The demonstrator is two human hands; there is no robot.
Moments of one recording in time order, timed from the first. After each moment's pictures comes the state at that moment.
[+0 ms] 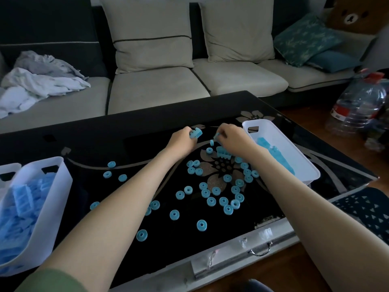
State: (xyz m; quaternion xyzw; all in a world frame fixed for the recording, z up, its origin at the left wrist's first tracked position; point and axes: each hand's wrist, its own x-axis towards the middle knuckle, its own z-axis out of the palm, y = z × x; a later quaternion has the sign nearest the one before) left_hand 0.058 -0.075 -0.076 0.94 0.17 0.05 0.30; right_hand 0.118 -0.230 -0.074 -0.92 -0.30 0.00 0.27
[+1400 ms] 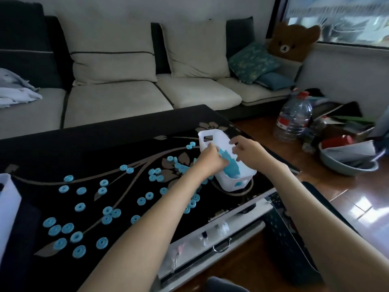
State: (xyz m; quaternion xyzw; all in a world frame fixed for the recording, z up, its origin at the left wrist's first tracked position) left_hand 0.049 -0.239 -0.056 0.90 0.05 -0.05 0.42; right_hand 0.095 -0.372 -0.048 -0.95 -0.14 0.02 0.27
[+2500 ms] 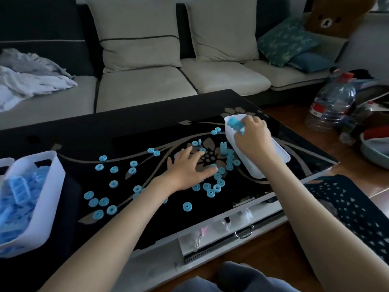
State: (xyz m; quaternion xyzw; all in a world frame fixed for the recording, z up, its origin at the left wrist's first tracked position) left_hand -0.020 -0.131 -0.103 0.96 0.05 -0.11 0.24; right_hand 0.068 -0.306 -0.054 -0.95 -0.13 -0.15 0.23
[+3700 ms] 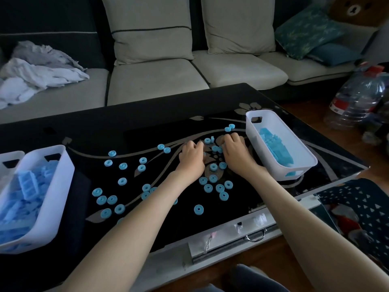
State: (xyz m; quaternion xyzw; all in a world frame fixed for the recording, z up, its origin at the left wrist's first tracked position) left_hand 0.019 -0.122 -0.131 0.97 0.12 0.06 0.20; right_hand 0.090 -0.253 -0.136 -0.92 -0.29 -0.07 0.24
